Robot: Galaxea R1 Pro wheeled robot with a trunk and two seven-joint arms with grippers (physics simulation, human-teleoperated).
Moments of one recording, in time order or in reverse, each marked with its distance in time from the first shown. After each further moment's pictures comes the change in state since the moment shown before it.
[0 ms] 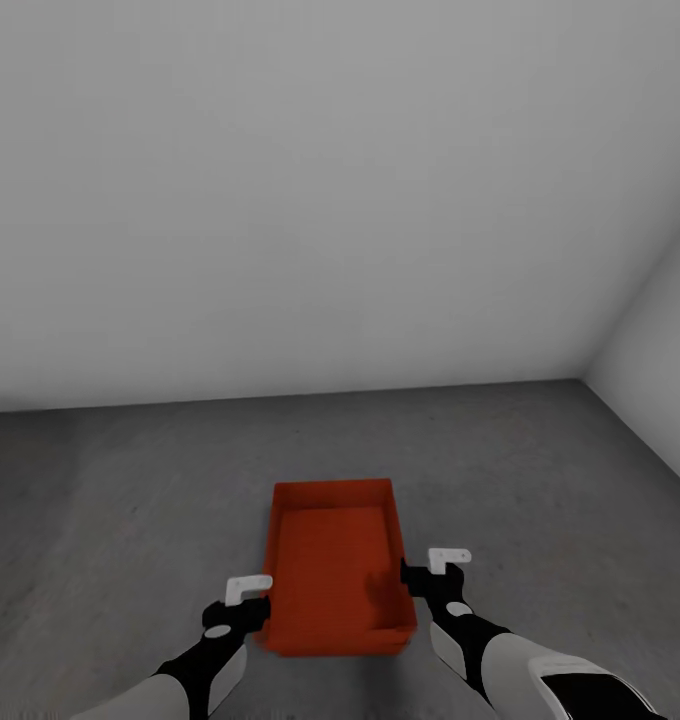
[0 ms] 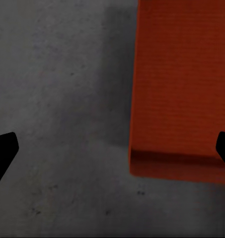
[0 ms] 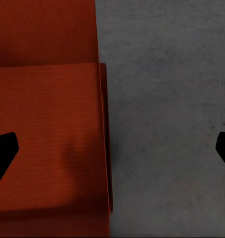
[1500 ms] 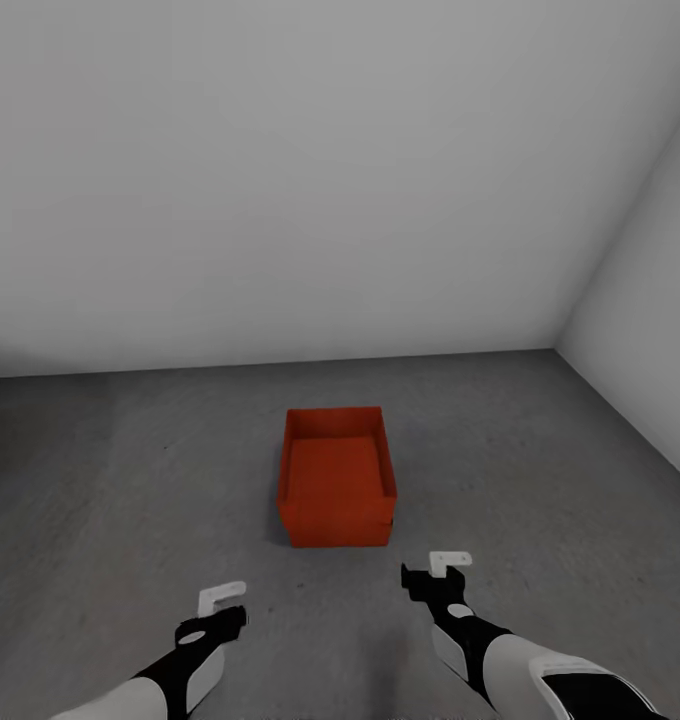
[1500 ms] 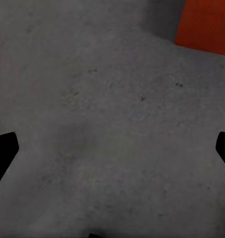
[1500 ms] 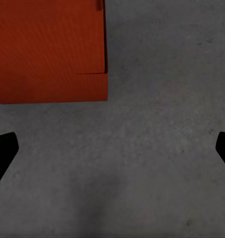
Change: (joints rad) left arm 0.000 0.062 0.008 0.032 0.141 0.011 0.004; right arm 0.000 -0.004 0.001 0.010 0.001 0.024 0.006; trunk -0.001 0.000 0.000
